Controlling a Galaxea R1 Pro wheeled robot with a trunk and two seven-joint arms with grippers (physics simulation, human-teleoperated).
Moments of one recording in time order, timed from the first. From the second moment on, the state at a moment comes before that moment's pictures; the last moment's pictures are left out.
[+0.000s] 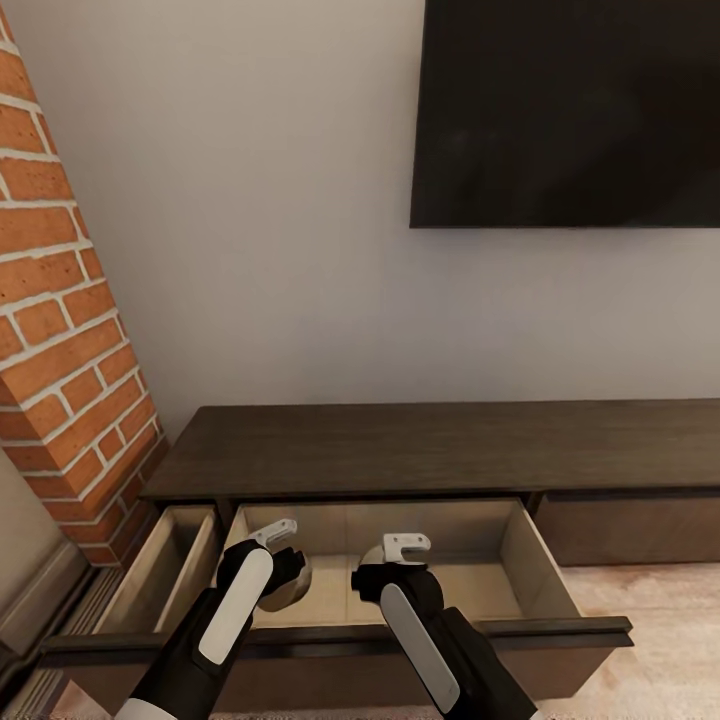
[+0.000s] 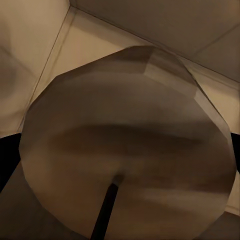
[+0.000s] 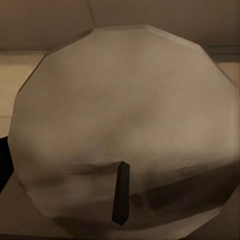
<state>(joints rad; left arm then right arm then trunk) -0.43 -0.08 -0.24 -1.21 0.89 0.70 0.88 -0.41 0.17 0.51 -1.20 -0.63 0.76 -0.68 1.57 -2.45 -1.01</state>
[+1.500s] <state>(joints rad) -0.43 -0.08 -0.24 -1.21 0.89 0.70 0.88 -0.41 0.17 0.51 -1.20 -0.63 0.77 -0.68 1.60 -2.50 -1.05</state>
